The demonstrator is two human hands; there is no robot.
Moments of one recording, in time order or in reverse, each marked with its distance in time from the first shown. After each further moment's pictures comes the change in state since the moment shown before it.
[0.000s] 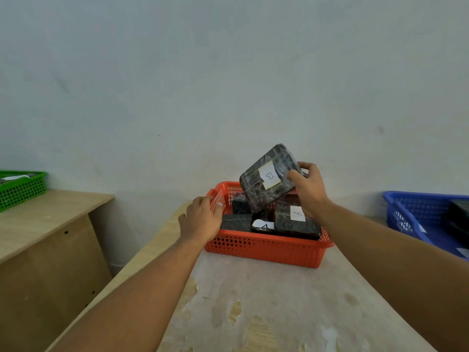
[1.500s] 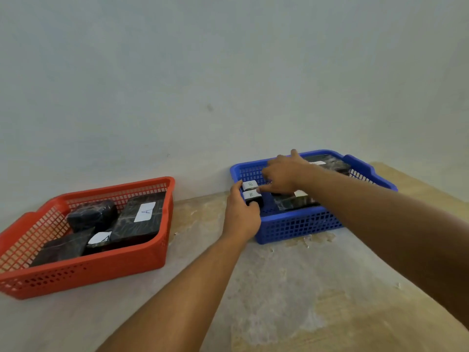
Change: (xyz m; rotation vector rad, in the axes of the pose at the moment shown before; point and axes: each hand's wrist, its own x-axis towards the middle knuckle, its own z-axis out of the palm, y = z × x) left_hand -0.145 0.375 0.152 -0.816 -0.480 0.131; right_hand -0.018 -0.062 -0.325 -2.061 -0.282 0.000
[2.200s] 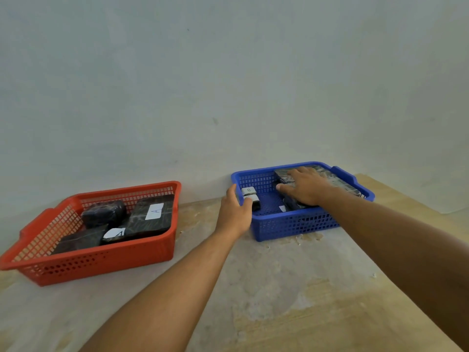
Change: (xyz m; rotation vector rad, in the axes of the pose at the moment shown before) left_hand -0.018 0.016 -0.032 0.082 -0.007 0.044; right_hand -0.056 0.031 0.024 0.465 0.105 0.274
